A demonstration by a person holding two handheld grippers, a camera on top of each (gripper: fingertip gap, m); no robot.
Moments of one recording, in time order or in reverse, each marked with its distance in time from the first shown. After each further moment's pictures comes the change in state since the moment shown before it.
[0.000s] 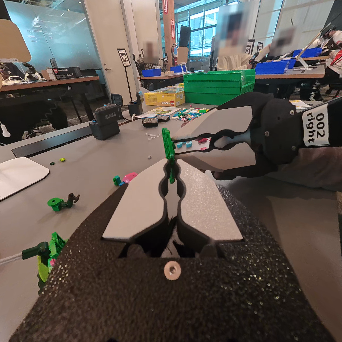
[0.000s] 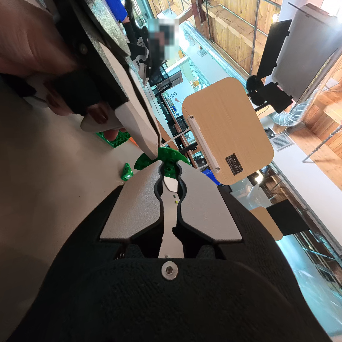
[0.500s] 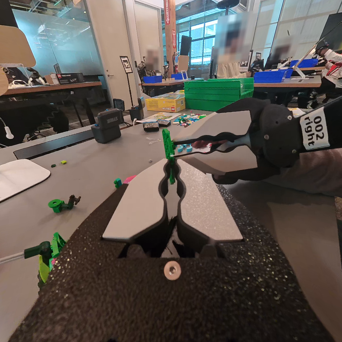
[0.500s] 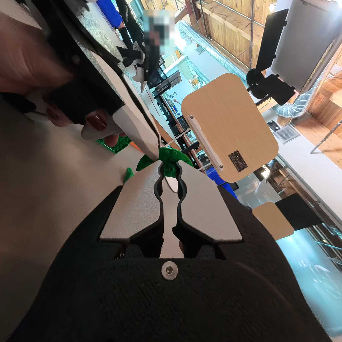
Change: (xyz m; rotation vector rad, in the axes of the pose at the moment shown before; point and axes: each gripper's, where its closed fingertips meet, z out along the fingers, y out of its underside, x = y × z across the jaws) left arm -0.002 -0.004 -0.002 0.035 -0.004 -0.015; right arm 0.002 -0.003 0.003 0.002 0.006 0.073
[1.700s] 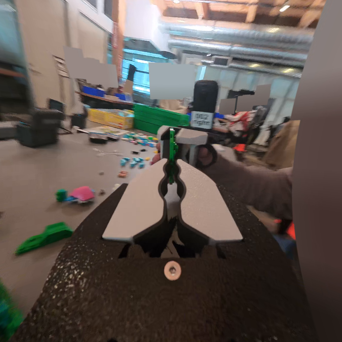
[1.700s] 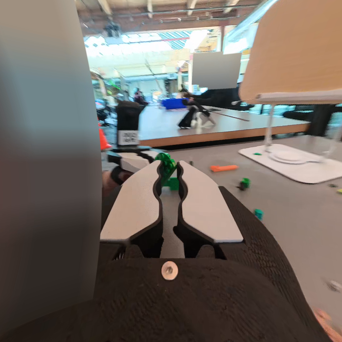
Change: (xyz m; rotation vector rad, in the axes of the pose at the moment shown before) left arm 0.022 -0.018 -0.014 0.139 0.319 -0.276; right arm 0.020 -0.020 -0.016 0.243 -0.446 1.101
